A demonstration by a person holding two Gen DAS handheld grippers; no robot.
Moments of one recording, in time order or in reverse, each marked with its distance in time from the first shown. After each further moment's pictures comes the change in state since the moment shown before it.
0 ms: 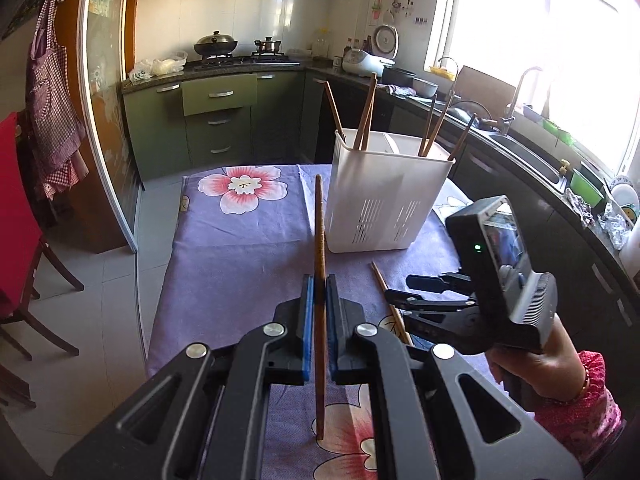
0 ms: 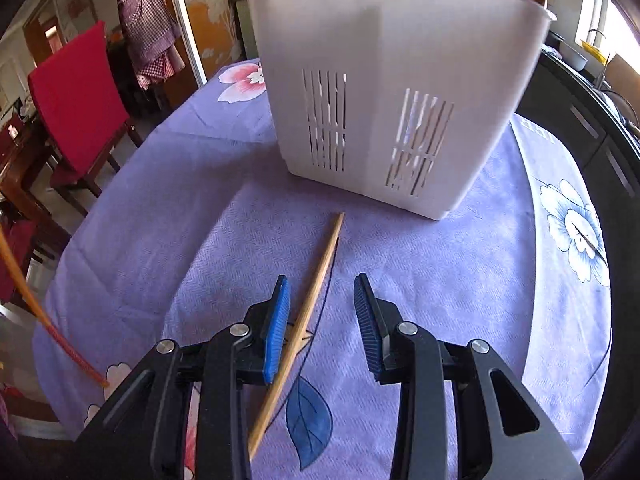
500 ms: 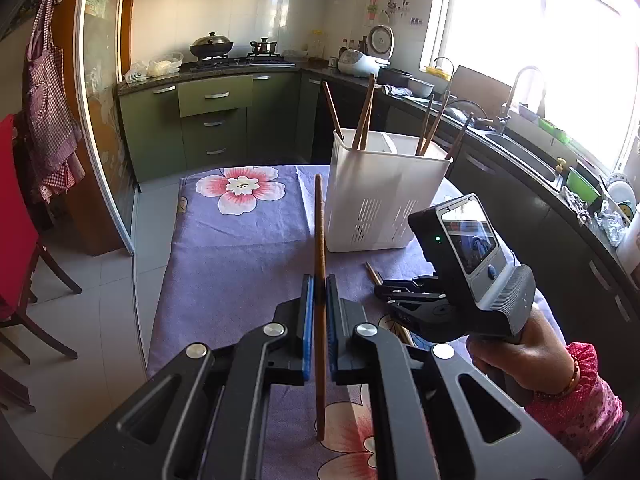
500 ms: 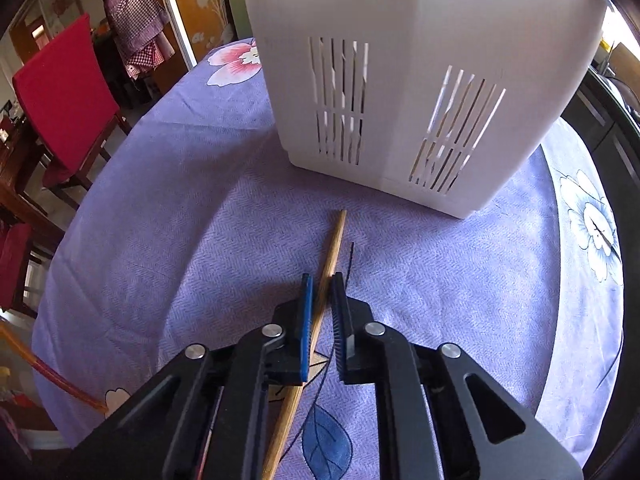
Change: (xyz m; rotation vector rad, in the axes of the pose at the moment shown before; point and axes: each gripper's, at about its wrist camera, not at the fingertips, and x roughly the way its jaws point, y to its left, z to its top) left arm 0.001 0.003 -0.001 0.012 0.001 -0.013; right arm 0.027 0.006 0.013 0.038 0.068 0.005
